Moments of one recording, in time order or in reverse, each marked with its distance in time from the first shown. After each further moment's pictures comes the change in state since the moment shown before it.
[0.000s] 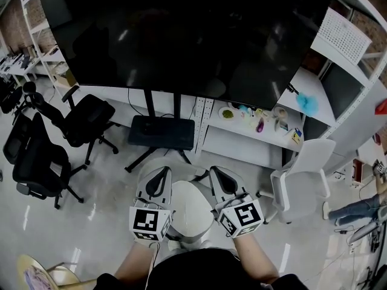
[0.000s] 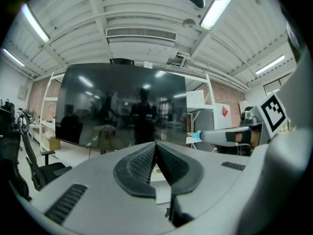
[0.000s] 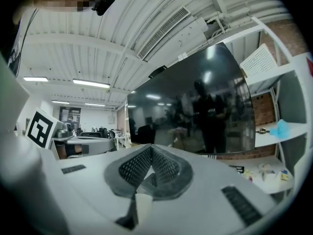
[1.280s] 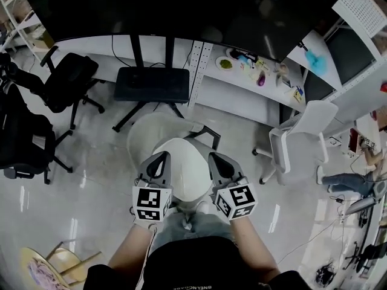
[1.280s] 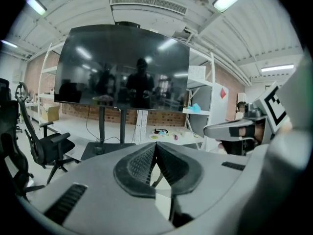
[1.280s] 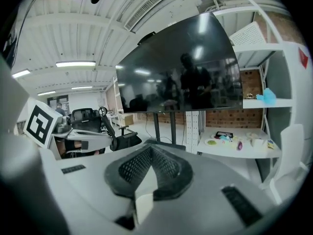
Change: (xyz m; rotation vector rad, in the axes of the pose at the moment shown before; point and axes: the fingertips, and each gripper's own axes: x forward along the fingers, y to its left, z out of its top) left arm -0.014 0.006 -0.179 -0.083 0.292 -0.054; right arm -0.015 0.009 -0.173 0.078 0.296 -0.108
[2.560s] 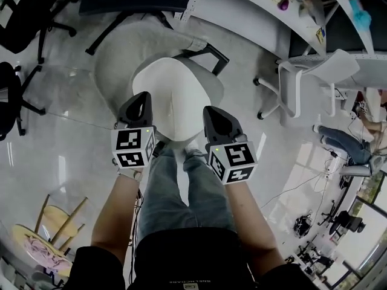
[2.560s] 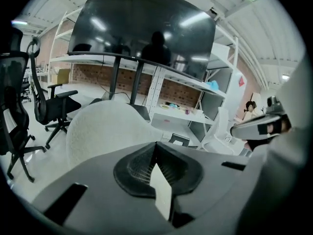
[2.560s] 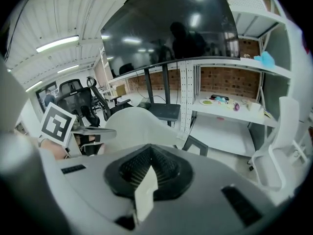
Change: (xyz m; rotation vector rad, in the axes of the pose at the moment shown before) left arm 0.065 0.052 -0.205 -0.186 0.240 0.066; right arm 0.044 -0.010 -0.181 0.060 0.352 -0.058
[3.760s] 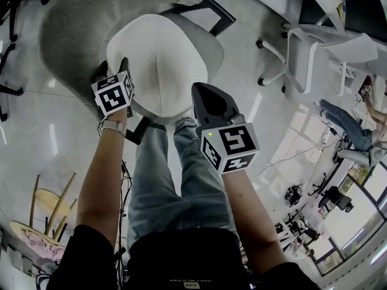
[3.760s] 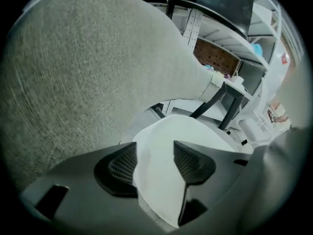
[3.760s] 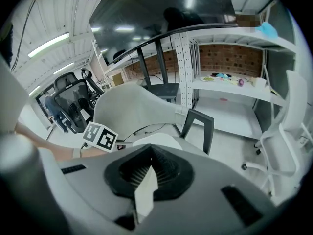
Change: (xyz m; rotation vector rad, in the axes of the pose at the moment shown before) left arm 0.122 0.095 -0.179 -0.131 0.344 0.286; right arm 0.055 -0.025 -0.076 0.062 0.140 0.049
